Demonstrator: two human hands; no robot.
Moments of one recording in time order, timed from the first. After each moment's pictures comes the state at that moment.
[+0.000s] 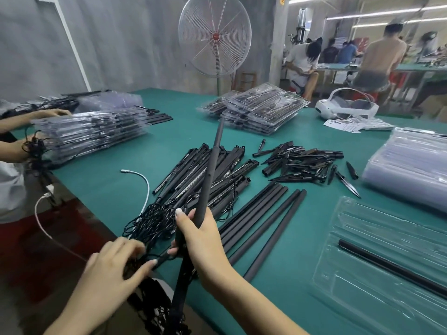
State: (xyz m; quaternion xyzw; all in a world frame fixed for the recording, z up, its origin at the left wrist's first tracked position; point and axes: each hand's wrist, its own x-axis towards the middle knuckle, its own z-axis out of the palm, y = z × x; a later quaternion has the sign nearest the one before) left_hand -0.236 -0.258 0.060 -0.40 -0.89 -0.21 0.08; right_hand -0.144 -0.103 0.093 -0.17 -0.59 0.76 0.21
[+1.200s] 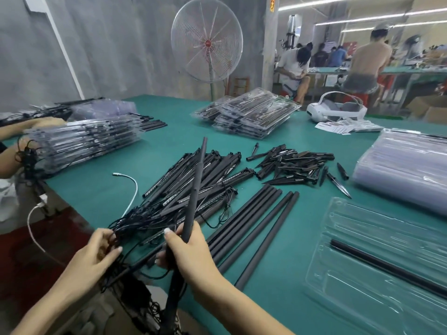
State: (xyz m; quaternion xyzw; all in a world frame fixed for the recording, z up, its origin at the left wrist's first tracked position) left_hand -0.302 -0.269 0.047 -0.31 -0.88 -0.35 -0.04; right_hand -0.141 -0.111 0.089 -0.18 -0.61 0.76 0.14
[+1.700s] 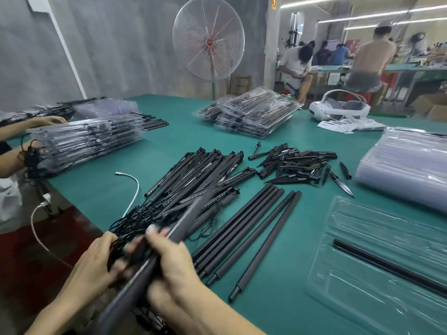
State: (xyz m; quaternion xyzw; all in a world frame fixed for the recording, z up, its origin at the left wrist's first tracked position) left_hand -0.291 -0.262 0.046 -0.33 -0.91 -0.25 0.02; right_hand -0.156 -0.154 0.107 -0.17 -0.20 0.96 0.09
